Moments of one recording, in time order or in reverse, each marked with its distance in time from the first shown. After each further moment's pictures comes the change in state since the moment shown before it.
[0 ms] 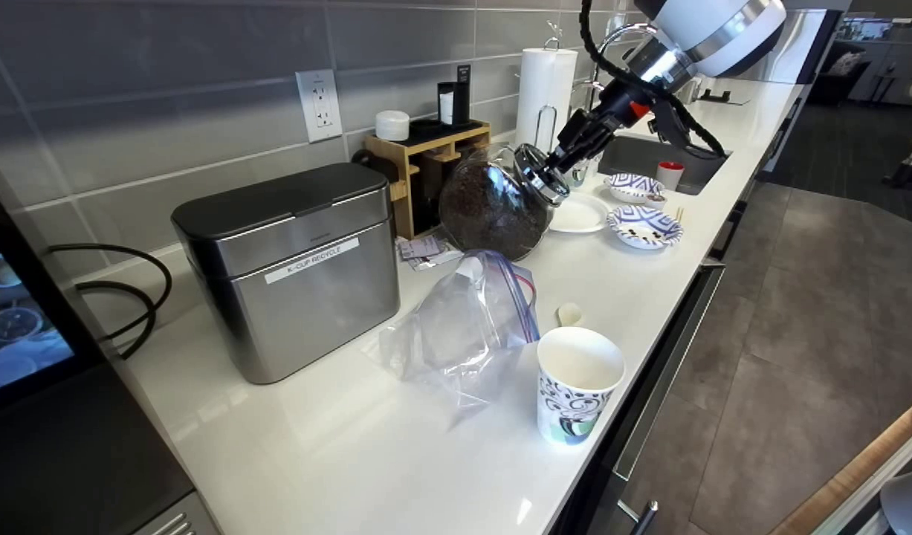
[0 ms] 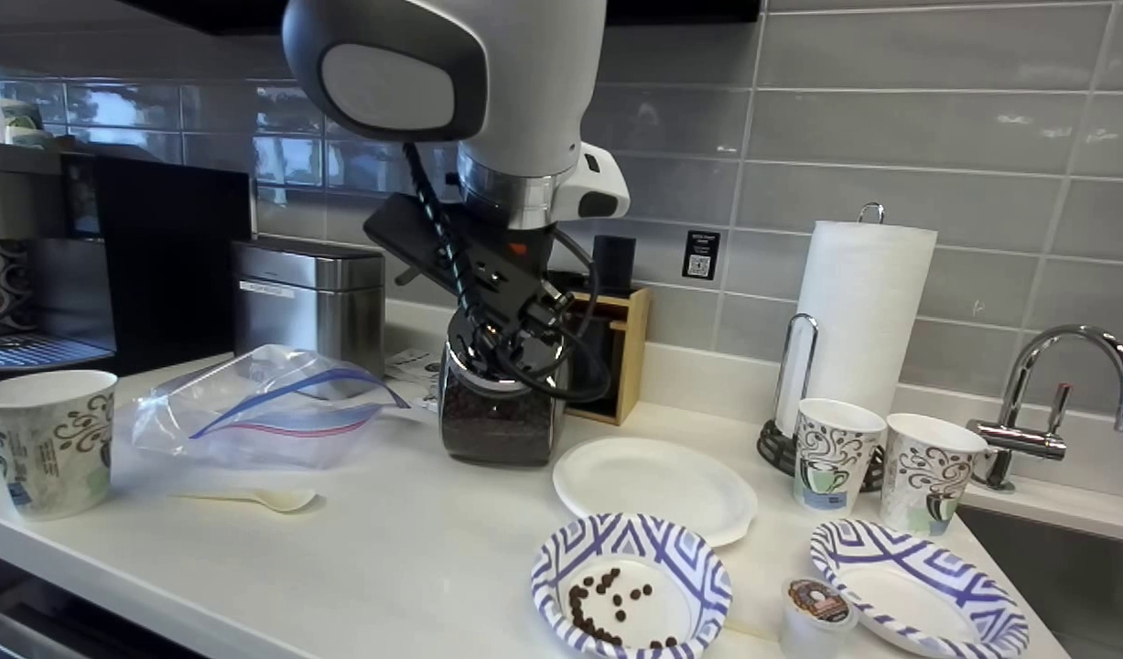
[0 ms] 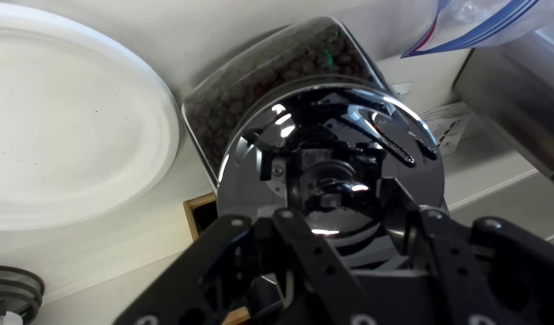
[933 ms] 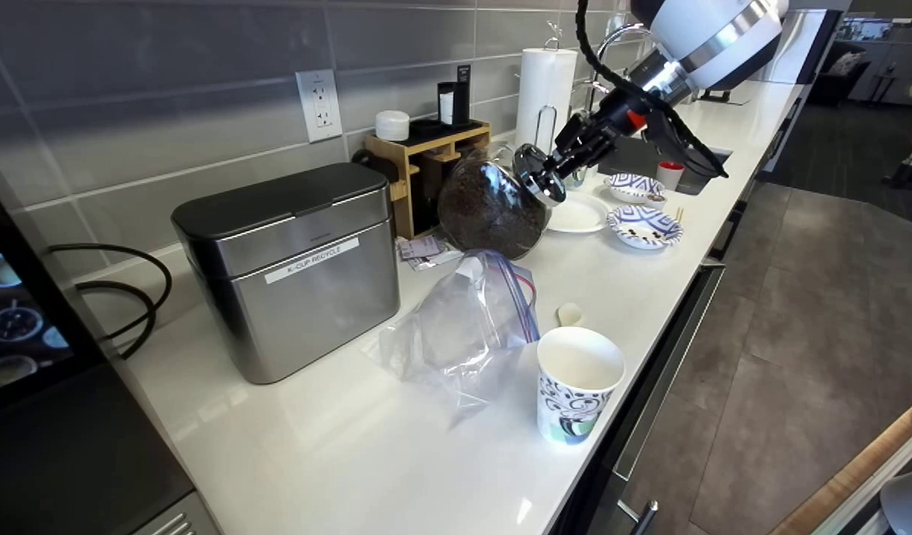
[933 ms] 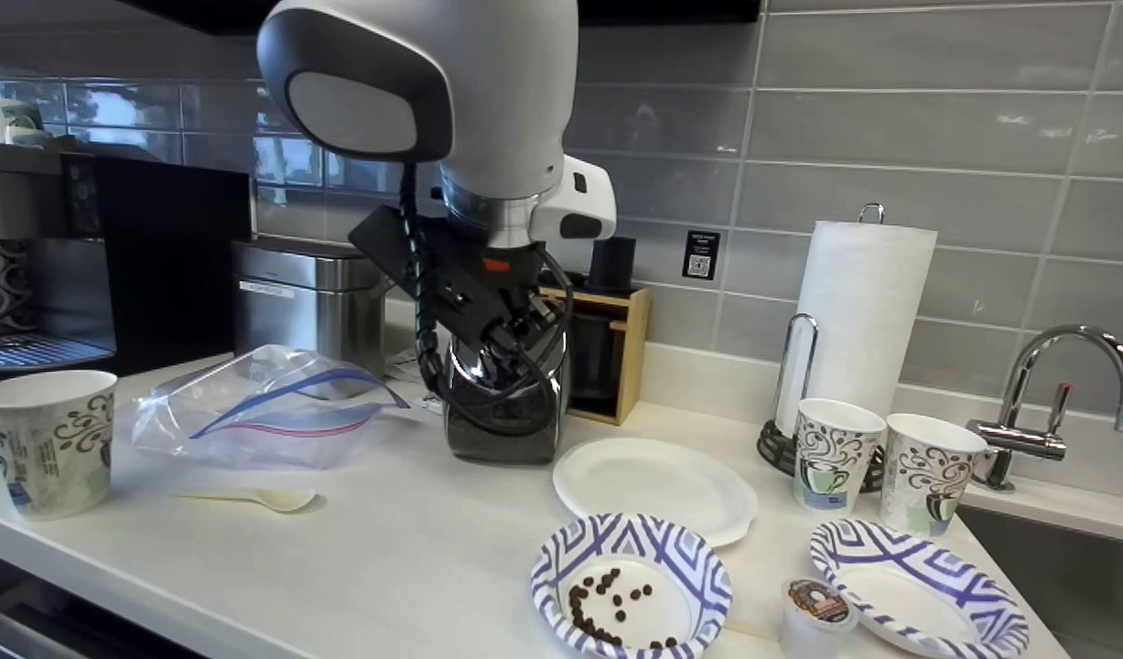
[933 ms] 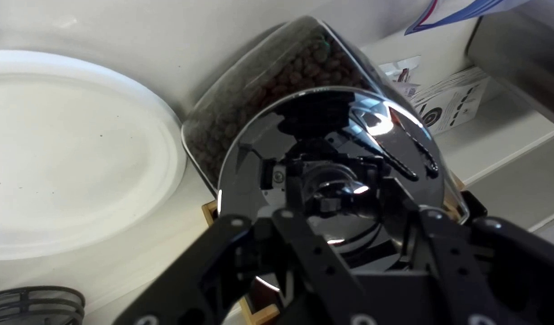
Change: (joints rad) arm 0.005 0.003 0.026 -0.034 0.147 0.088 0.016
